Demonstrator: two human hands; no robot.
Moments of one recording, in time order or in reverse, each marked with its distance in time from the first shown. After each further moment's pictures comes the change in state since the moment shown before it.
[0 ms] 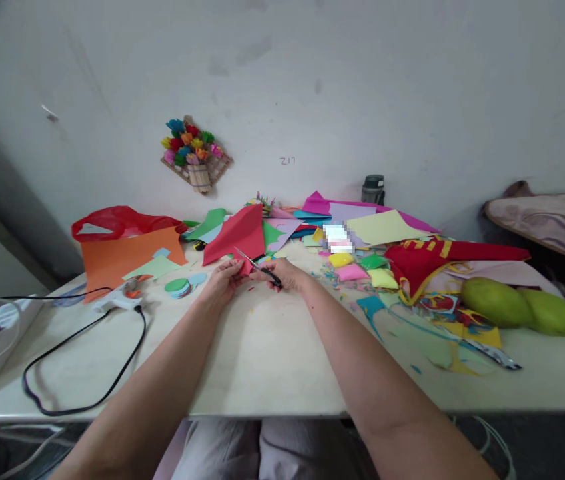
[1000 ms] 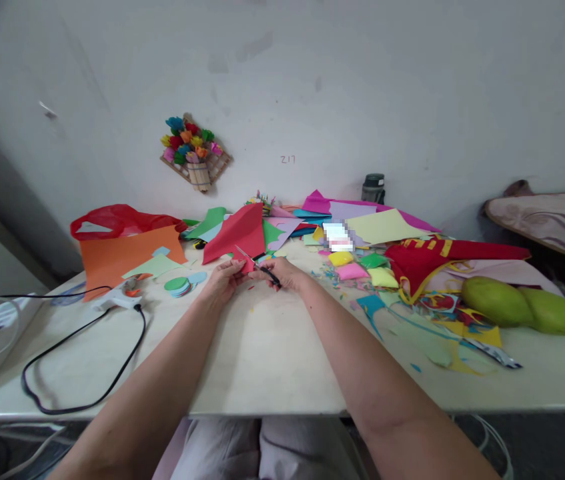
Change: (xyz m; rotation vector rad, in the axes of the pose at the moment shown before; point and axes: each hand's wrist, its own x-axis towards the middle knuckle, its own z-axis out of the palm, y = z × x) left_hand 0.000 -0.001 0.000 -0.016 0.002 -0.009; right_hand -0.001 -0.005 0.005 0.011 0.051 0.022
